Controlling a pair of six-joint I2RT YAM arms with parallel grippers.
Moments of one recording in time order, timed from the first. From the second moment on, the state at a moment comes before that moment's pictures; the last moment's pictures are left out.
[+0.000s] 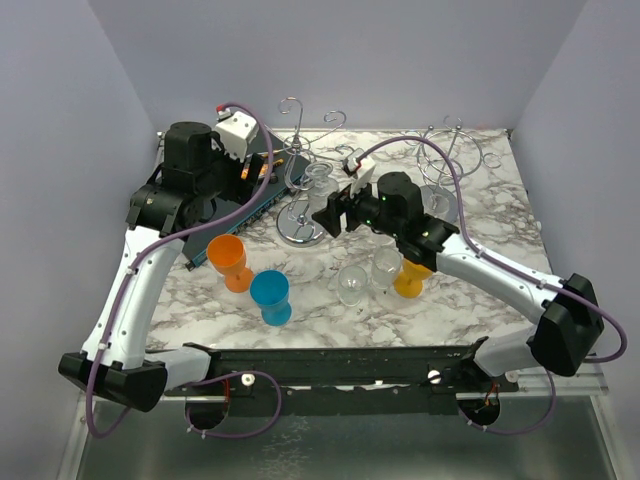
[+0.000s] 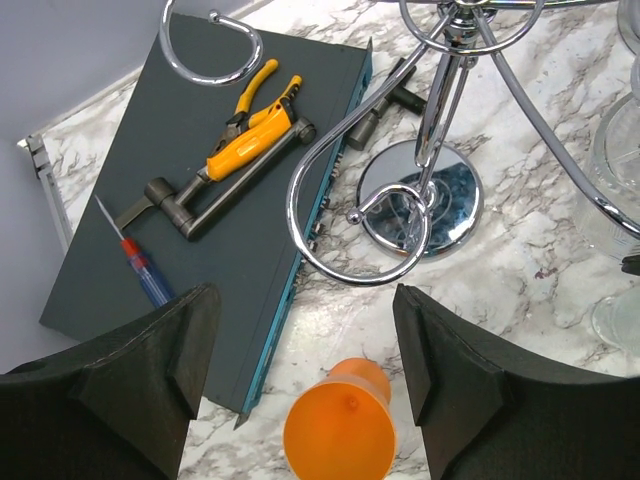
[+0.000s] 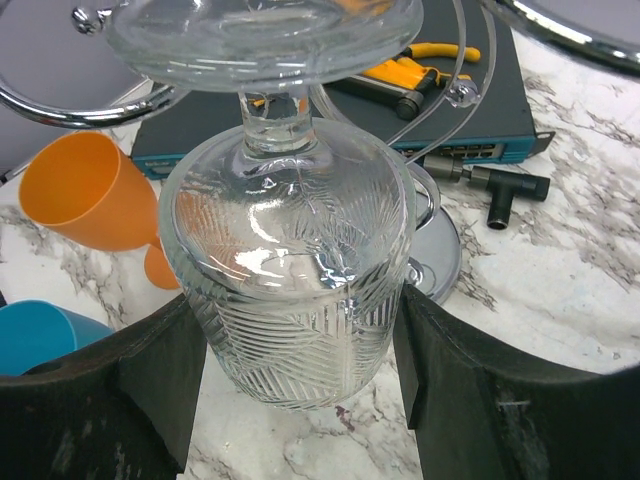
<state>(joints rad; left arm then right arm) -0.29 1.22 1.54 -0.82 0.06 0.21 0.77 1.40 1.10 0.07 -0.11 0.09</state>
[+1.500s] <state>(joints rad) -0.28 1.24 1.54 -0.81 0.17 0.27 0.77 1.52 1.16 0.22 -0.28 0.10</state>
